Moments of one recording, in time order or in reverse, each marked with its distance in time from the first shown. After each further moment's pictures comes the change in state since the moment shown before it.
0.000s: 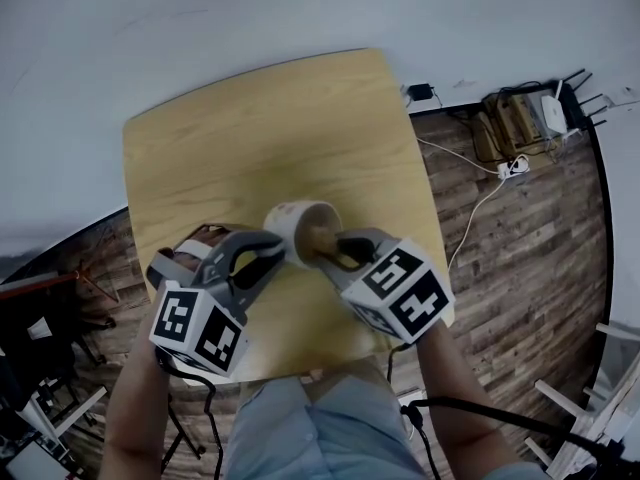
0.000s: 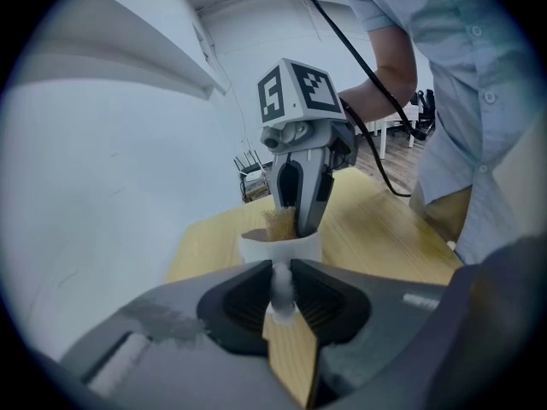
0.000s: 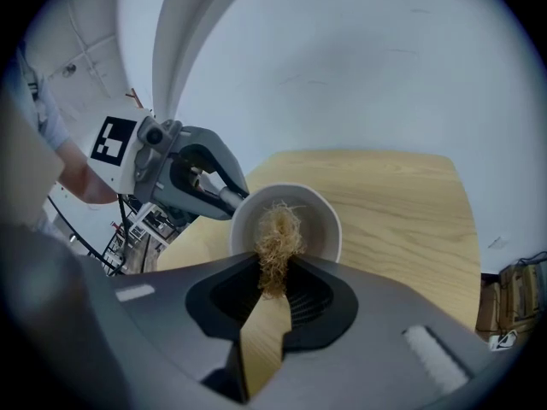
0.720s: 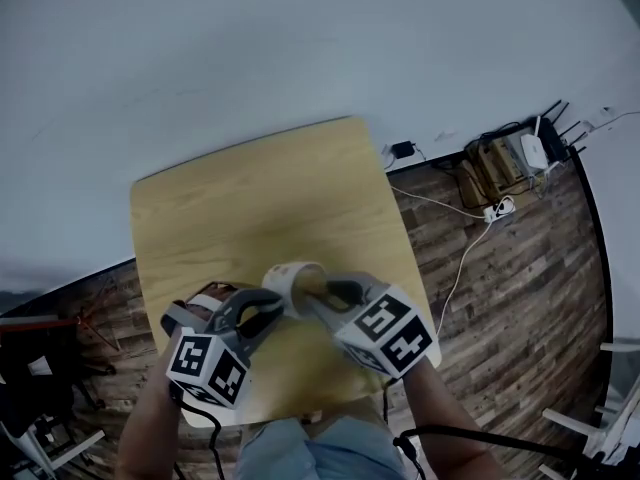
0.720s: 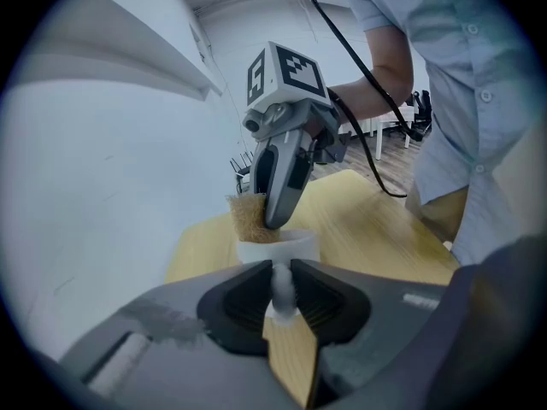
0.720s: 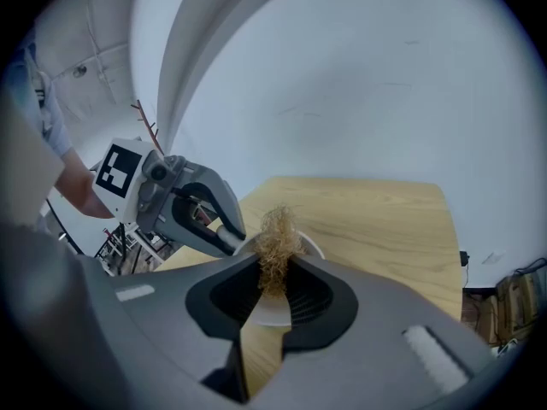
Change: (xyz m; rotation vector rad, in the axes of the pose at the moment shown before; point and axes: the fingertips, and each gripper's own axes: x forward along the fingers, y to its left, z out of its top) left arm 0.003 -0.004 0.003 0.029 -0.002 -0.026; right arm -0.021 -0.007 0.034 -0.017 -0.136 -0.031
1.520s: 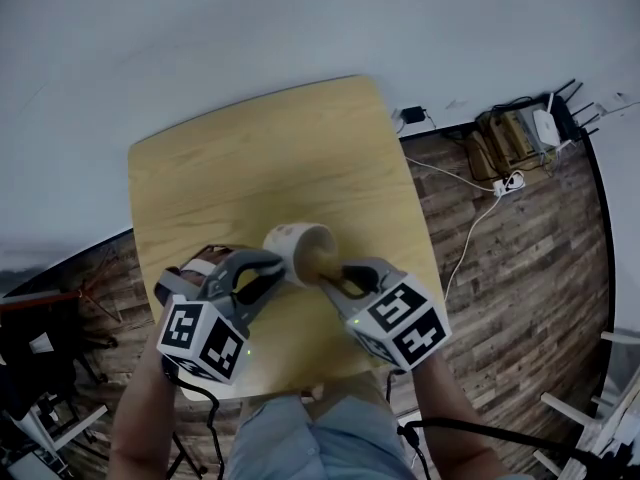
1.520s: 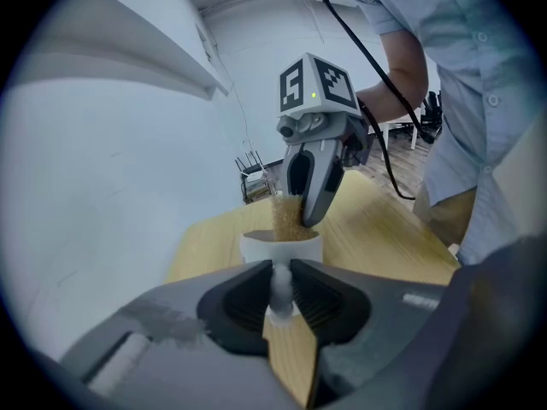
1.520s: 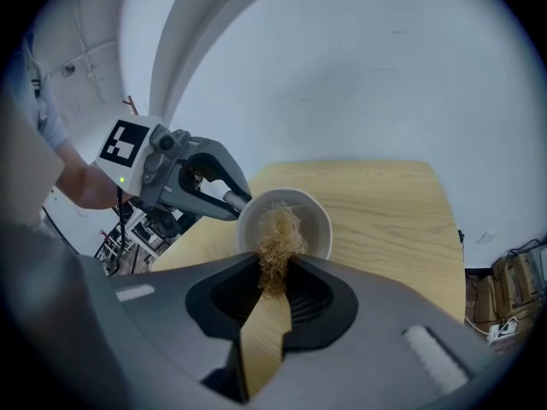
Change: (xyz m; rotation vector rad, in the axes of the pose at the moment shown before) left arm 0.000 0.002 0.001 -0.045 -0.004 0.029; right arm -0.004 0.009 -0.041 0.048 0.041 -0.033
